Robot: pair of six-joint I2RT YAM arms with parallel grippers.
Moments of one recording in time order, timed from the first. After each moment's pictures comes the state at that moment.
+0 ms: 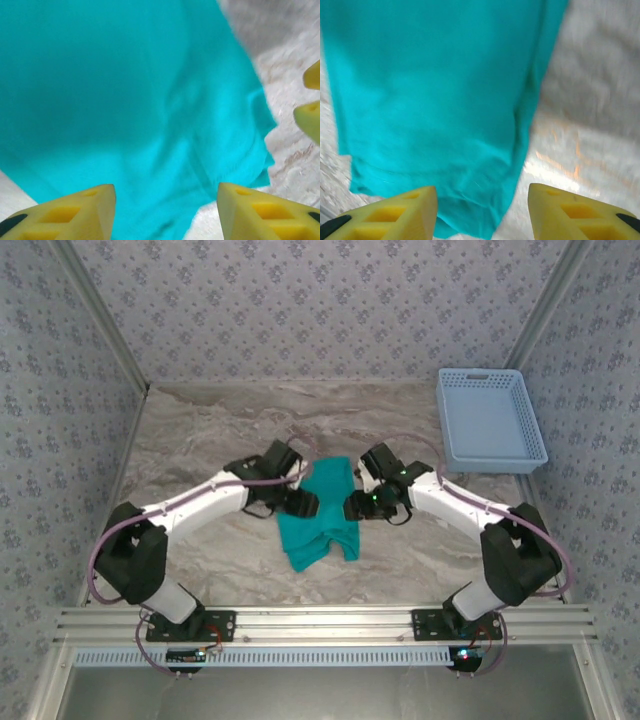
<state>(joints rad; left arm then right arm) -0.73 1.54 1.03 -0.63 0.24 -0.43 0.58 1.53 0.98 -0.69 -0.30 0.44</state>
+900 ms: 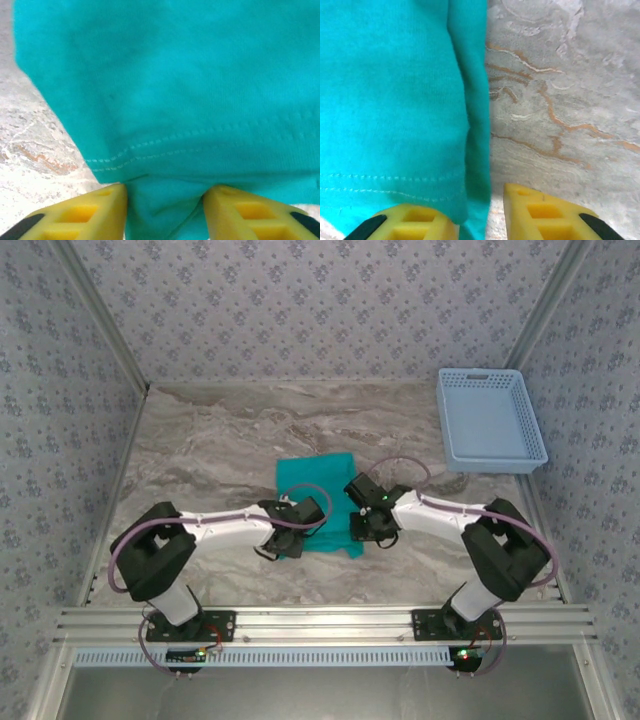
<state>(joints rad) -0.99 1.60 0.87 -0.71 -0.23 -0.71 0.73 1.54 0.84 -0.58 -0.02 0.63</state>
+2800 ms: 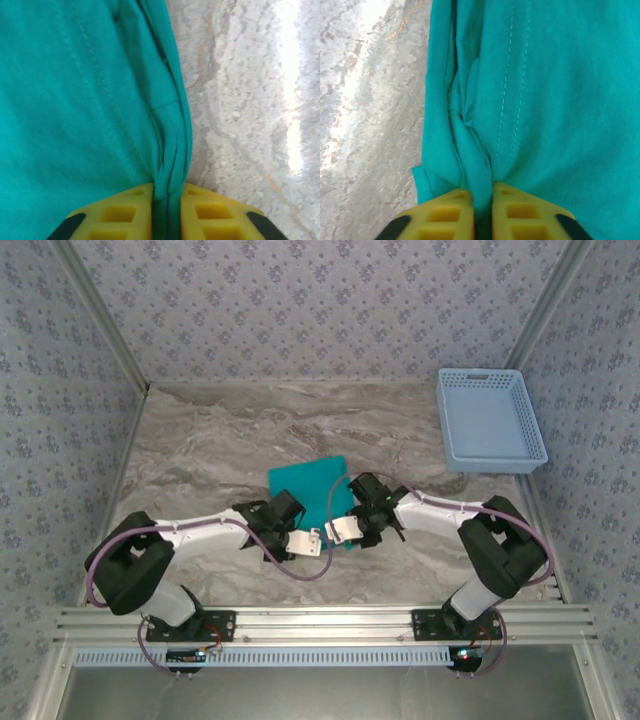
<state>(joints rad) -0.86 1.48 0.73 -0.46 0.09 0.85 0.71 1.57 0.81 -0.45 -0.24 -1.19</state>
